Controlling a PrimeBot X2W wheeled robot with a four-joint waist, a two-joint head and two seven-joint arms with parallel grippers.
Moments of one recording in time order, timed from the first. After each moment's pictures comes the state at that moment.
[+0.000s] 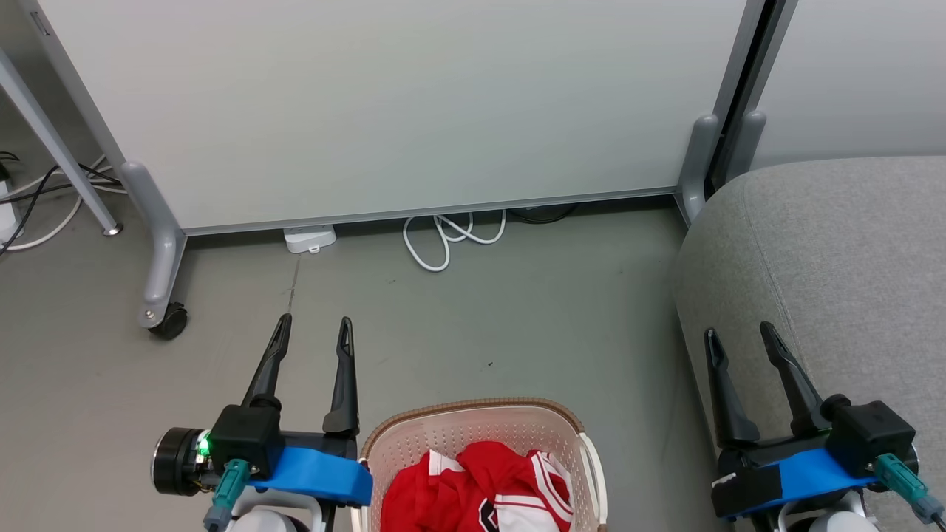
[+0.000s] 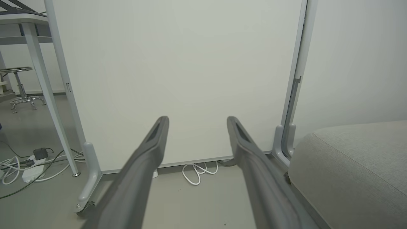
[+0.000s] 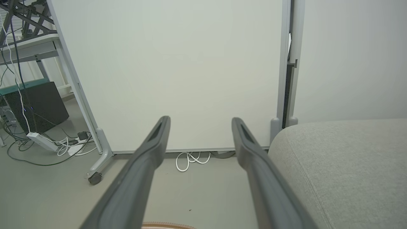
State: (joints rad) left arm -0.09 0.05 -0.18 0.19 -0.13 -0.01 -0.24; right arm -0.06 -0.05 0.01 0.15 0.17 0.13 -0.24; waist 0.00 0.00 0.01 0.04
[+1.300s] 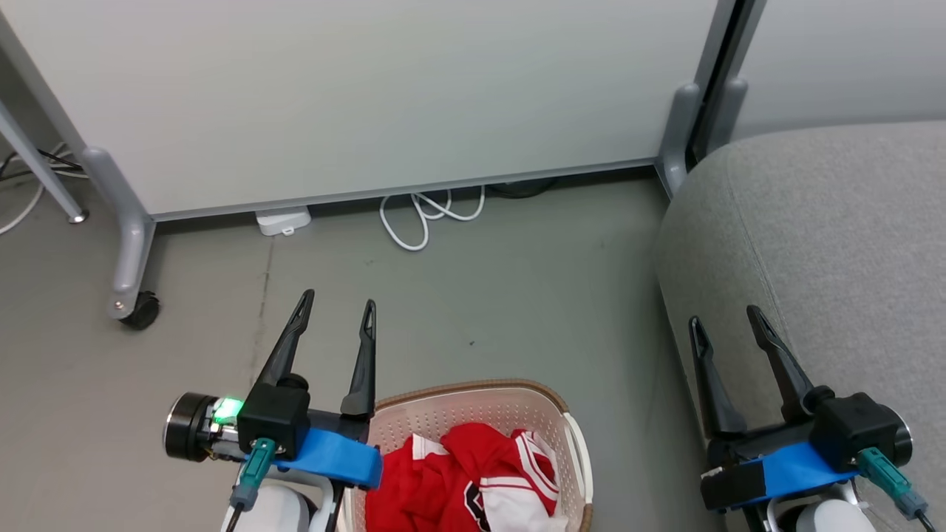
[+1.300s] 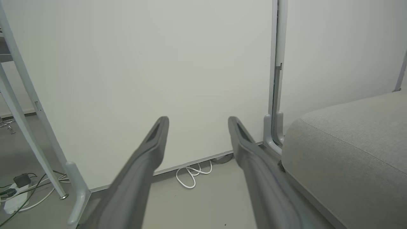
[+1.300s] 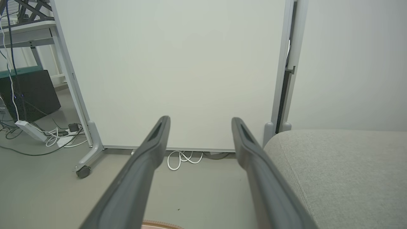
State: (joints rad) left arm -0.15 0.05 -0.21 0.23 -0.02 -0.04 -0.26; right arm -0.08 -0.05 0.03 0.13 0.08 0.13 -0.26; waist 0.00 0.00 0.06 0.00
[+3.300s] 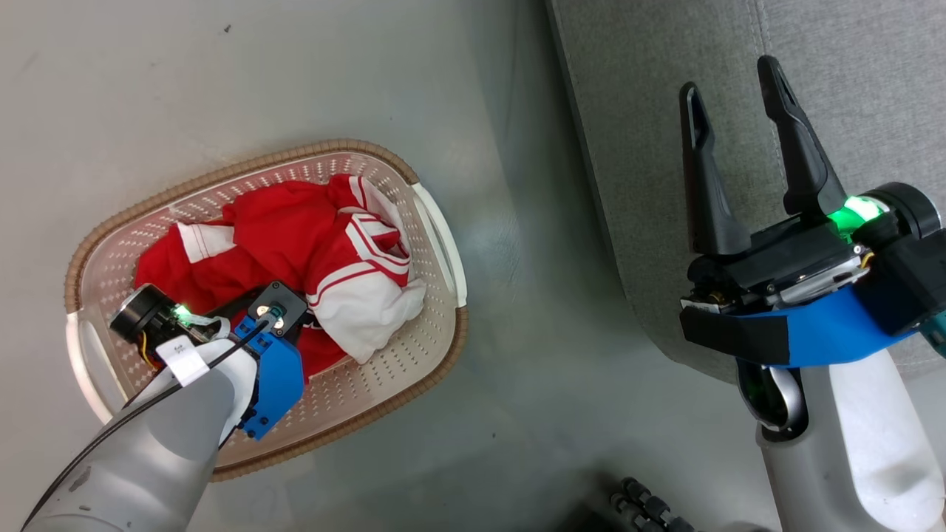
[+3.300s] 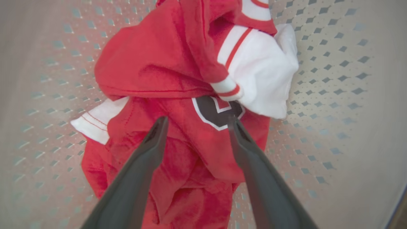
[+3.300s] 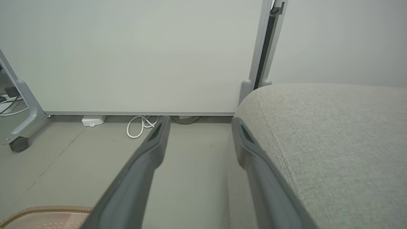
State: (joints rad) left arm -0.84 0.29 -1.11 1.19 -0.42 -0.13 -0.12; right arm -0.45 -0.05 0.13 -0.04 0.15 0.13 -0.26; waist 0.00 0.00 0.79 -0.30
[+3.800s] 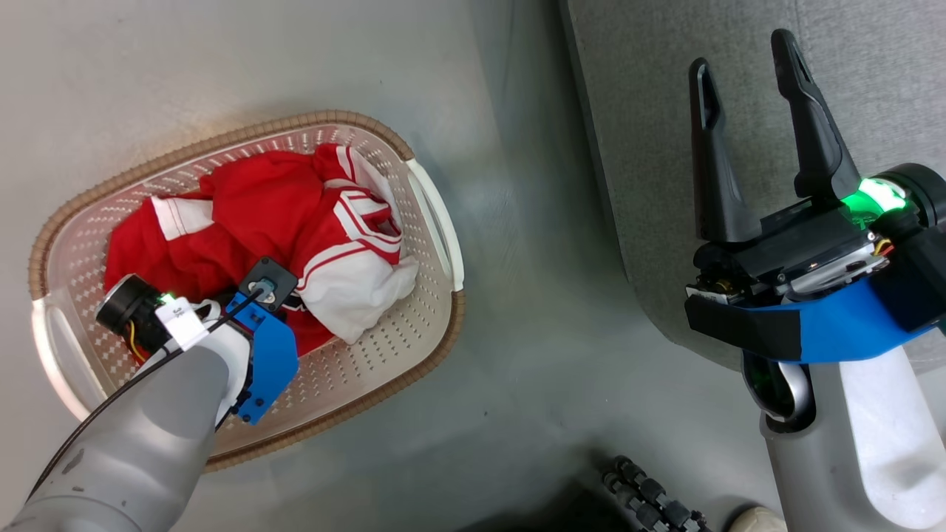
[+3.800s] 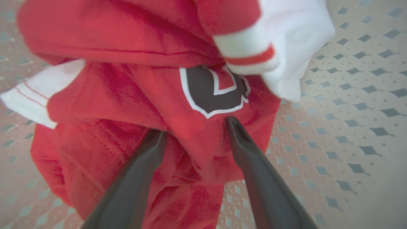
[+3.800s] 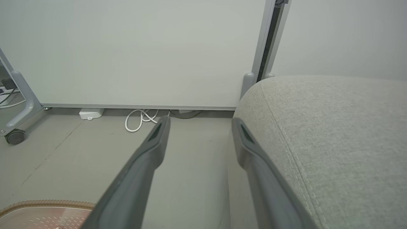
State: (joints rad) left arm -0.89 0.28 -1.18 1.23 -0.54 -0.13 0.02; right arm -0.48 -0.05 0.13 -0.07 0.15 0.13 -0.26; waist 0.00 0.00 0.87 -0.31
